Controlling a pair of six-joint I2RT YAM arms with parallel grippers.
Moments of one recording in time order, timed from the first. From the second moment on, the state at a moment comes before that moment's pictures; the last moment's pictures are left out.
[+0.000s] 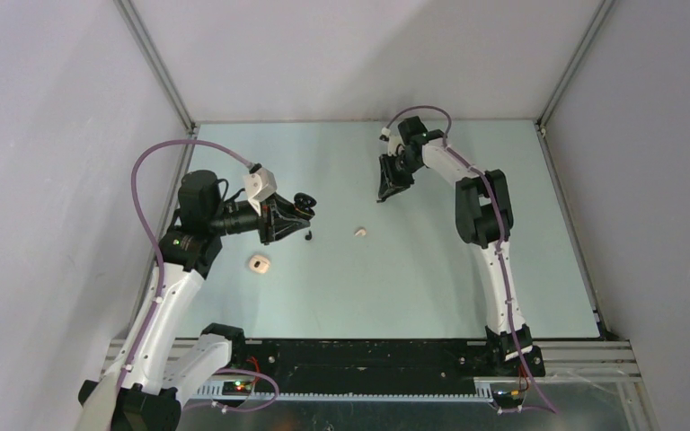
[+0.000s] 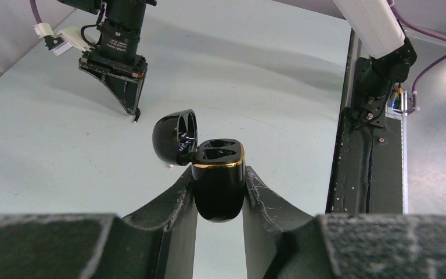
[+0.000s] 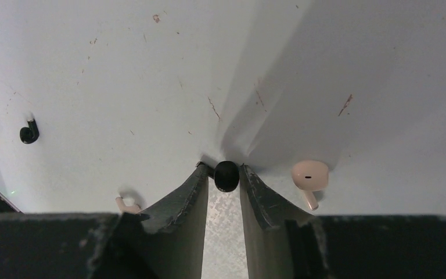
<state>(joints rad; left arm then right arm) -0.18 0.90 0.92 -0.37 1.03 0.24 0.34 2.44 2.08 -0.81 -0.48 0.08</state>
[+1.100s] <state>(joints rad) -0.19 0.97 0.87 -0.19 1.00 0.06 0.33 2.06 1.95 -0.77 -0.53 -0.02</state>
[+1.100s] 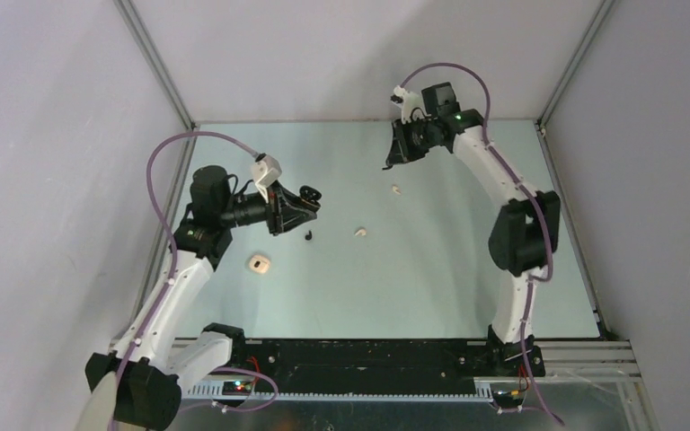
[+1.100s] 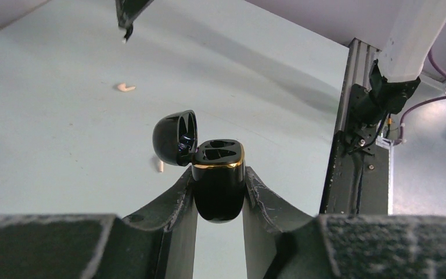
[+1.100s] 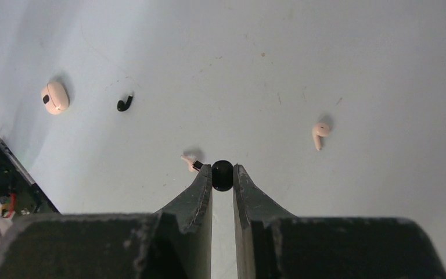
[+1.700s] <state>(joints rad) -0.28 1.16 0.86 -0.13 0.96 -0.05 0.77 1.38 1.63 -0.67 -0.16 -0.33</state>
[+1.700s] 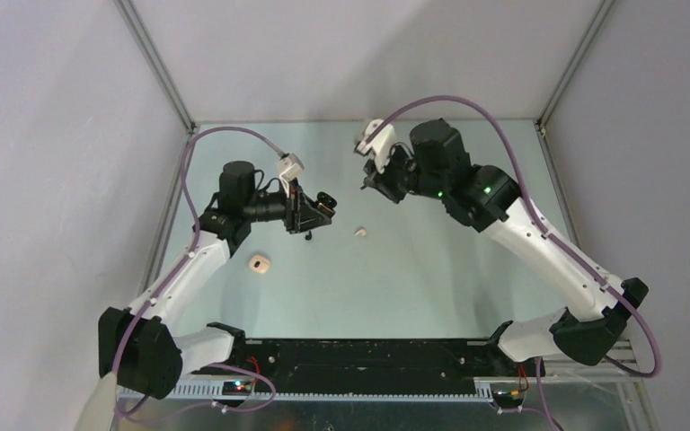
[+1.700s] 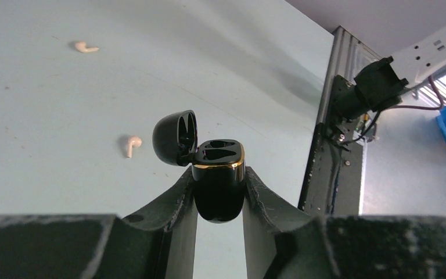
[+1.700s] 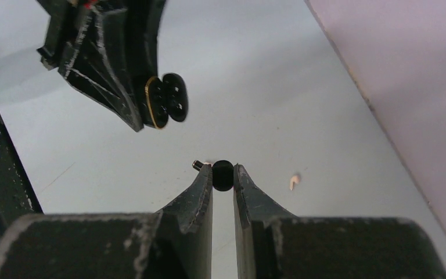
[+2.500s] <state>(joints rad) -0.29 1.10 0.82 -0.10 1.23 -0.02 1.15 1.44 1.62 -0.68 0.25 -0.47</state>
